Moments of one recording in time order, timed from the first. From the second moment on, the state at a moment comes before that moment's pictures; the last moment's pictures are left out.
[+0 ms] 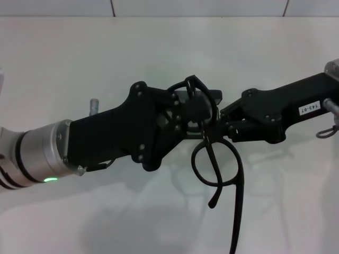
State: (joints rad) left arm -0.52 -2.10 0.99 0.24 1.37 2.00 -0.76; right arm 0.91 2.02 -0.83 -0.54 -1.97 -1.92 1.72
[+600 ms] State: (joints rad) left arm -0.53 -2.10 0.99 0.23 1.37 1.96 -0.71; right arm 0.92 2.02 -0.83 -0.52 -1.96 -1.91 1.72
